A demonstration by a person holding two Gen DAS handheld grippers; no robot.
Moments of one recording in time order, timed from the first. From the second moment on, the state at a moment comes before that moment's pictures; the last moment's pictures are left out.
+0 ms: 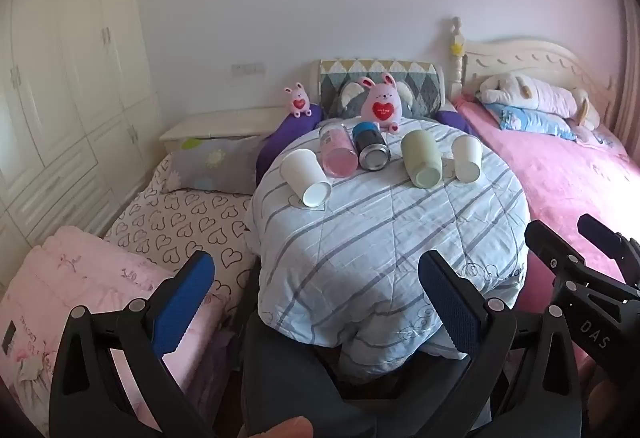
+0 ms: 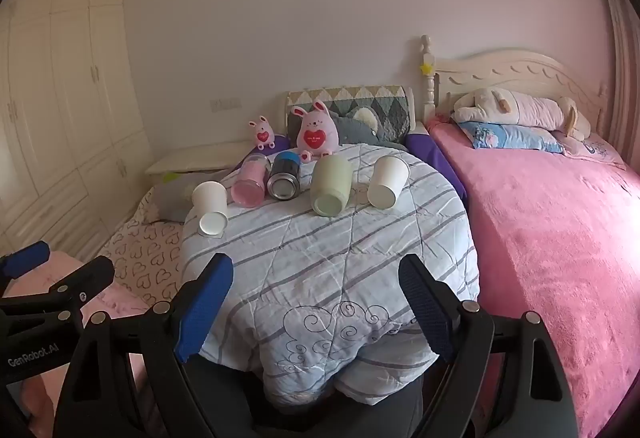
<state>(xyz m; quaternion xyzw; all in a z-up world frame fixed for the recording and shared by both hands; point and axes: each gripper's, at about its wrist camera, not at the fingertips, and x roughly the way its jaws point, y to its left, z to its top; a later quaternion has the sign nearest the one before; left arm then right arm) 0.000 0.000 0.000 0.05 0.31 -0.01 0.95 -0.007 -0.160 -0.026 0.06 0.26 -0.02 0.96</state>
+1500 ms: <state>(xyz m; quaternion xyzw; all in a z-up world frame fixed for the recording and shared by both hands) 0.075 0.046 -0.026 0.03 0.32 0.04 0.94 0.067 -0.119 -0.039 0.02 0.30 0.01 0.95</state>
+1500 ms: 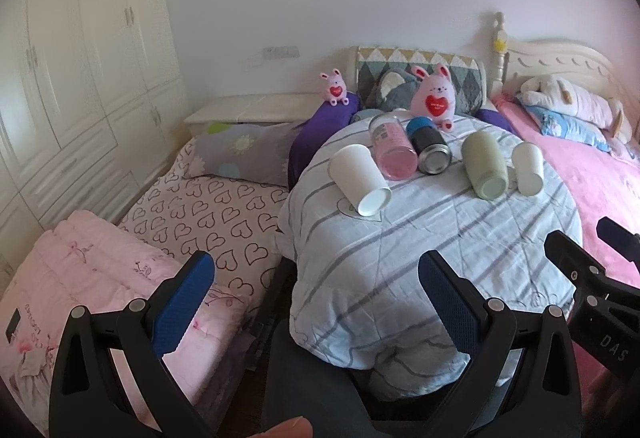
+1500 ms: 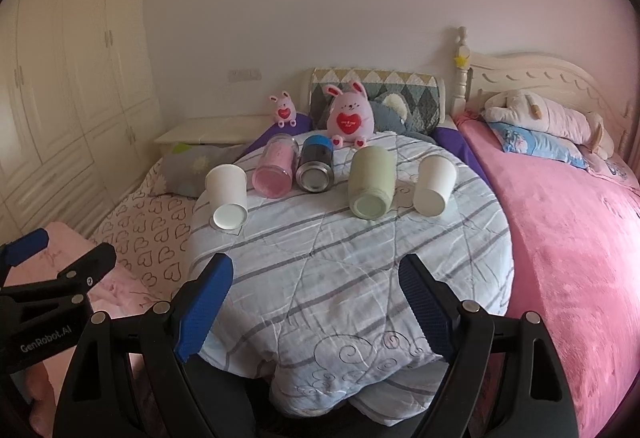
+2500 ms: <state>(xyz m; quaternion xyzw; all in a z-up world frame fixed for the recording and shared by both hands) 0.256 0.074 -0.057 0.02 0.37 0.07 0.93 0.278 -0.099 -0.071 0.01 0.40 0.03 0.91</state>
